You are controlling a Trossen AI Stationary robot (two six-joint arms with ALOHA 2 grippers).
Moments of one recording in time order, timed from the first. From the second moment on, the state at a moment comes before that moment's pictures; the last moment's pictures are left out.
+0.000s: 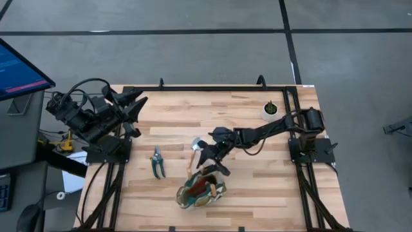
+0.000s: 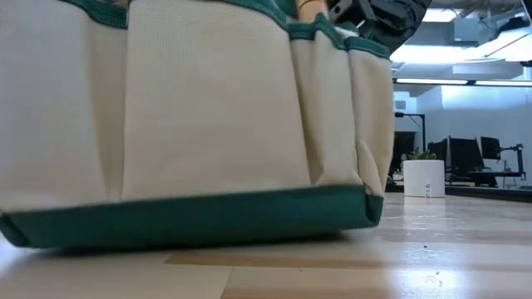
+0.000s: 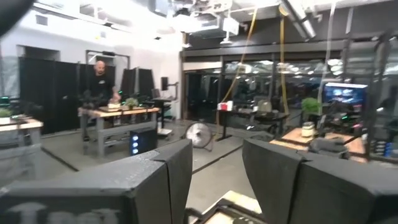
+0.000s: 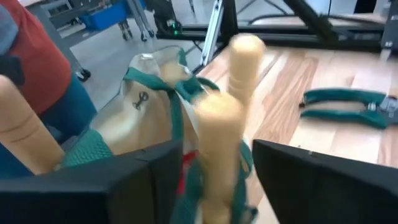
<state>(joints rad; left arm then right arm) -0.61 0.86 1.02 0.50 -1.20 0.54 0.07 1.89 1.06 0.42 -0.63 -0.01</state>
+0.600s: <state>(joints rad) -0.67 0.87 1.02 0.50 -1.57 0.67 -0.03 1.50 1.06 -0.07 -0.44 -0.06</state>
